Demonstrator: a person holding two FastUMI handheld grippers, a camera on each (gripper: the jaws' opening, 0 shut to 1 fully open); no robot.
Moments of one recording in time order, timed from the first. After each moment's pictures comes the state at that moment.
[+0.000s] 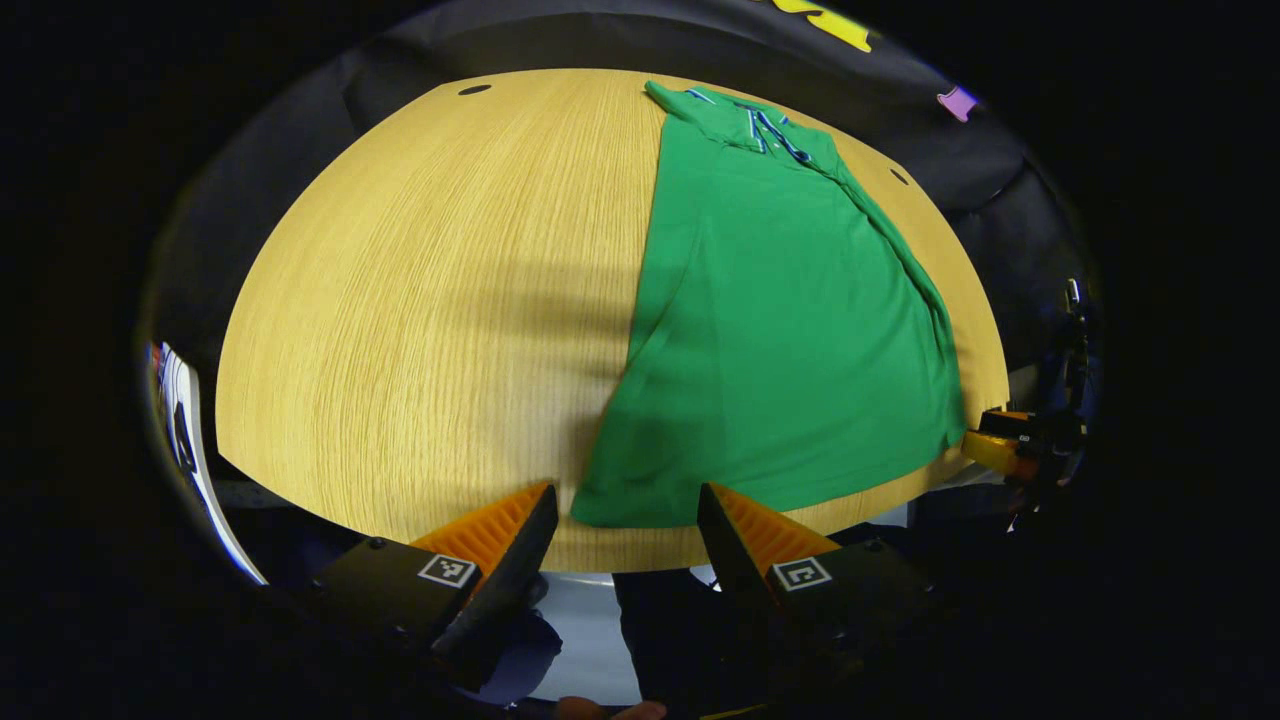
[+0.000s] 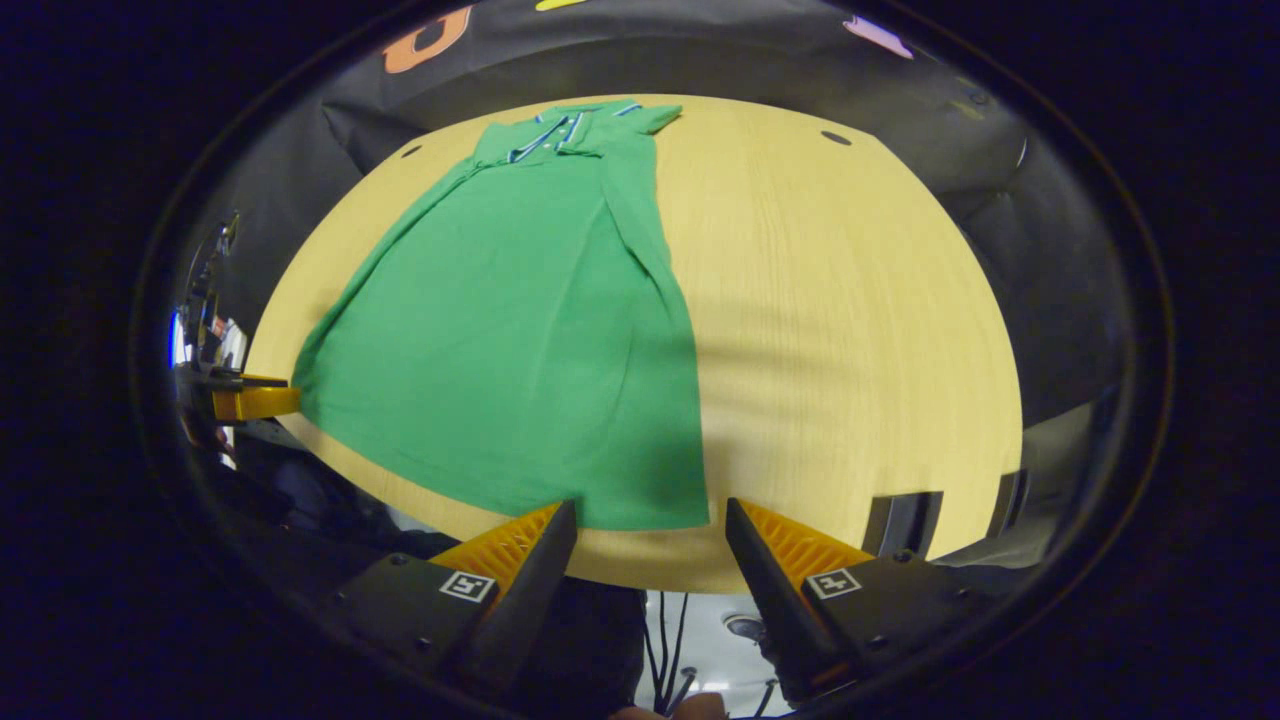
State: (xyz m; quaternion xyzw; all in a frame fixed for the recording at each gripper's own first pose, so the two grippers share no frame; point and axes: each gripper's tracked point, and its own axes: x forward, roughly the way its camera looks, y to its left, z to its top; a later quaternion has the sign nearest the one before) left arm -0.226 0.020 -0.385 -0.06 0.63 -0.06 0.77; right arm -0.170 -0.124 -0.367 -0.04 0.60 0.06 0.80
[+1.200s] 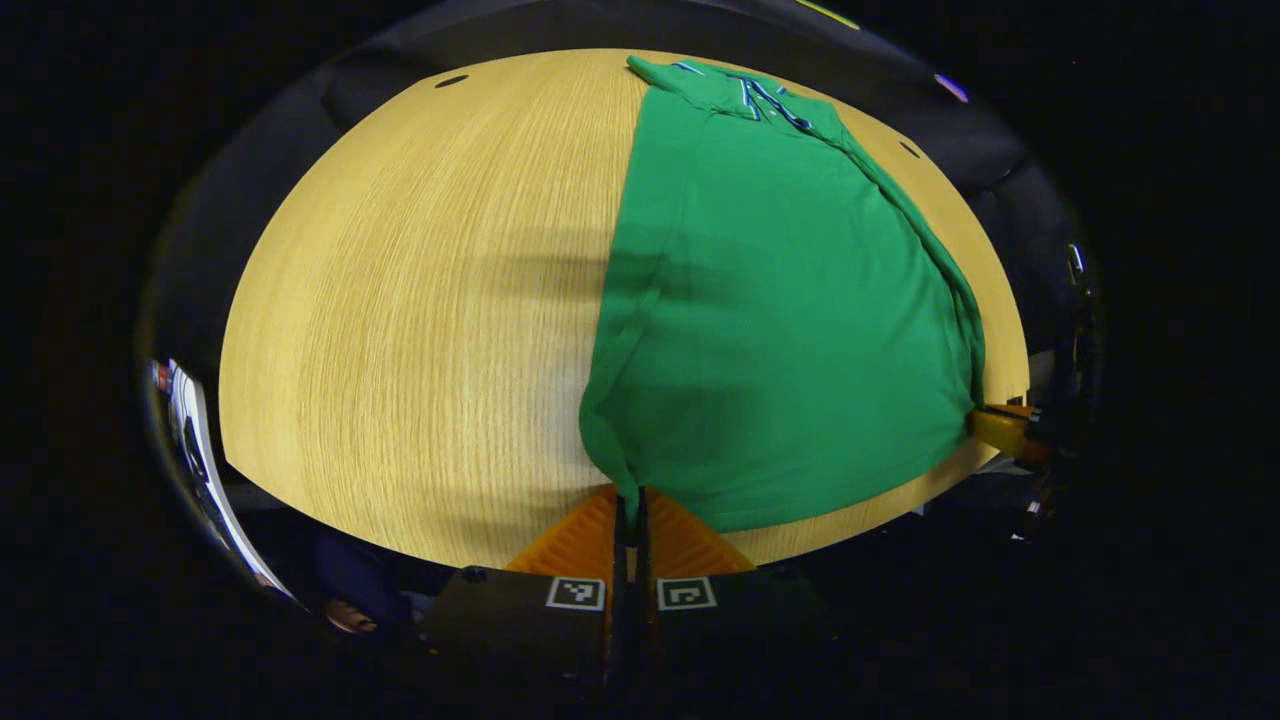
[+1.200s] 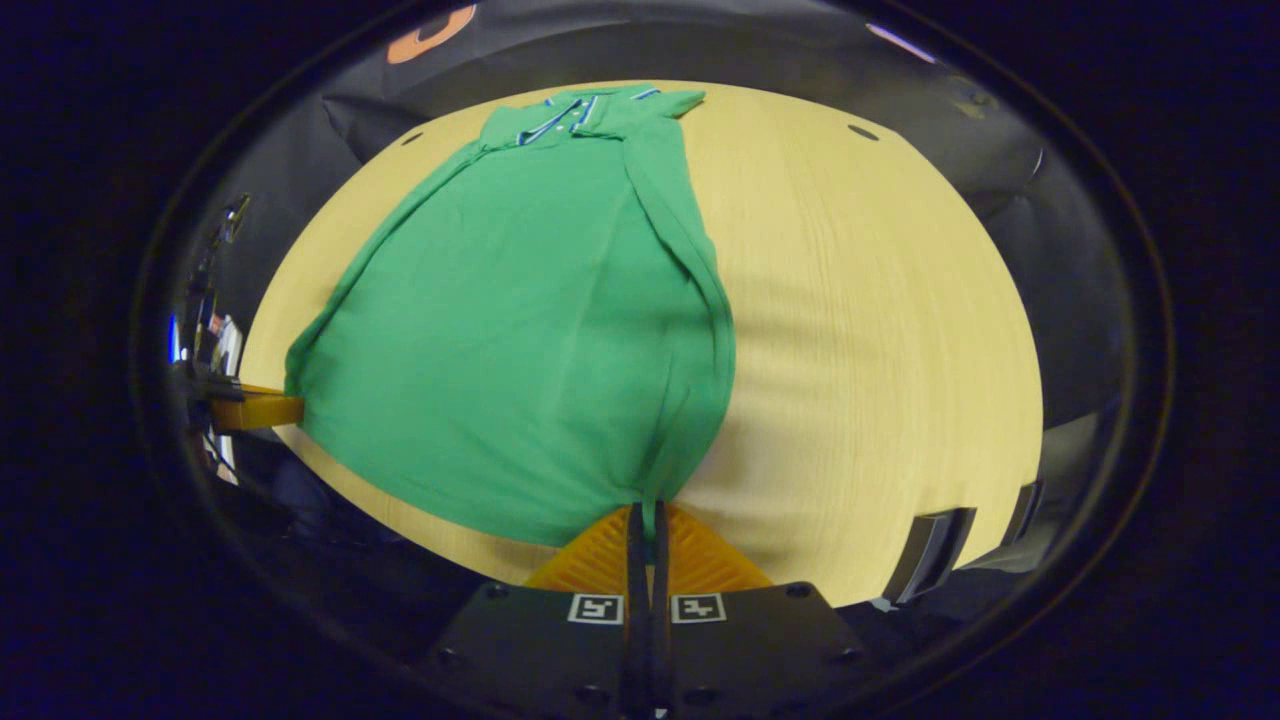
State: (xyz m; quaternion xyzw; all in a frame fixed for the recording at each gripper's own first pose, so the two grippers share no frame) left arm -0.226 0.002 -0.397 -0.06 0.66 -0.06 0.74; right arm -0.159 -0.102 -0.378 -0.04 0.62 0.07 0.78
